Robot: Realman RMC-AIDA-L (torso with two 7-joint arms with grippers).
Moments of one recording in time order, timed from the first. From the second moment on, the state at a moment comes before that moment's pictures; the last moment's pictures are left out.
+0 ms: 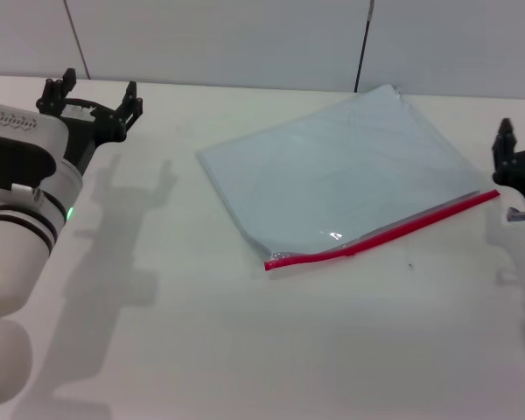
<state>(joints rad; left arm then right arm) -0.40 -2.03 2.08 0.64 2.23 -0.72 -2.78 0.47 2.04 -2.60 -0.51 -1.67 0.99 2.82</state>
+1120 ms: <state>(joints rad) -0.34 -2.03 2.29 0.69 2.23 -0.88 -2.73 0.43 2.04 -2.67 -0.53 -1.62 1.11 2.82</state>
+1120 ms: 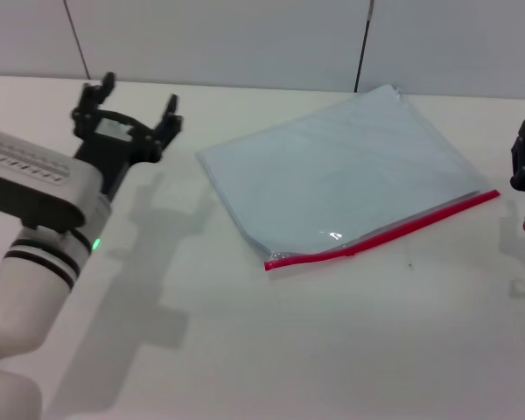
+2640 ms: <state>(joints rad) -0.34 -2.03 1.94 1.53 2.67 0.83 -2.43 0.48 2.03 -2.66 -0.50 -1.59 0.99 2.82</state>
